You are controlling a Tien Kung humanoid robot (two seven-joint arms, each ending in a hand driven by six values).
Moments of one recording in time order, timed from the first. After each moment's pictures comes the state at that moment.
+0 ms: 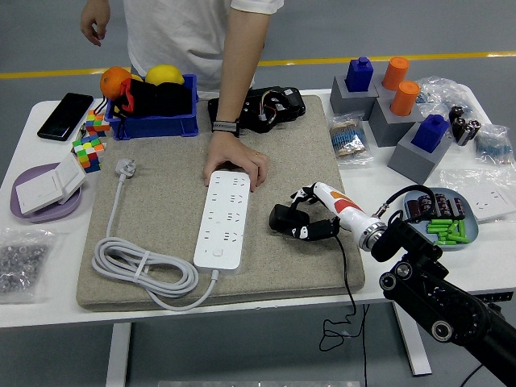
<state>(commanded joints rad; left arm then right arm) 0.07 0.12 -1.30 -0.18 1.16 -0.05 0.15 0.44 -0.07 0.83 1.06 -1.70 -0.11 -0.01</state>
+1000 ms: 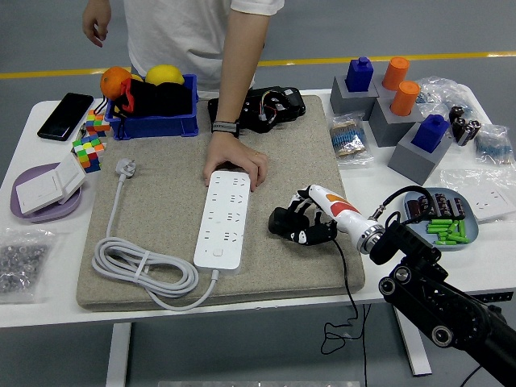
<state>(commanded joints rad) 0.07 0.12 -1.30 -0.18 1.16 -0.05 0.15 0.42 -0.08 0.82 1.09 -1.74 -0.11 0.03</state>
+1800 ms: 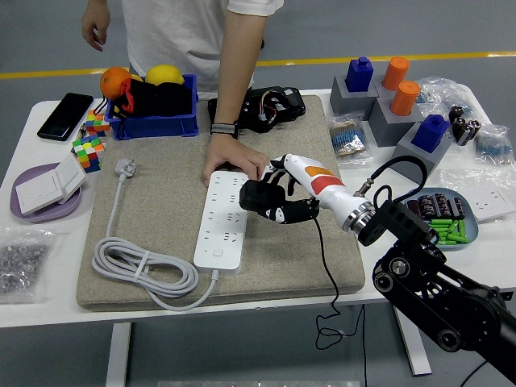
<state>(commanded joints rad) 0.07 0.12 -1.30 -0.18 1.16 -0.05 0.15 0.48 -0.11 0.78 1.40 -1.85 -0.11 -0.06</state>
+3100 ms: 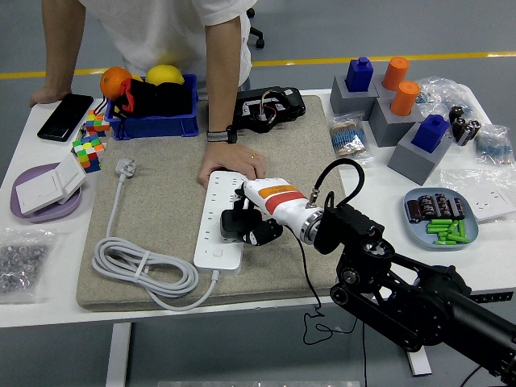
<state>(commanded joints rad) 0.08 0.13 -1.30 -0.18 1.16 -0.05 0.15 0.58 -0.01 0.59 1.28 -1.95 -0.05 -0.28</state>
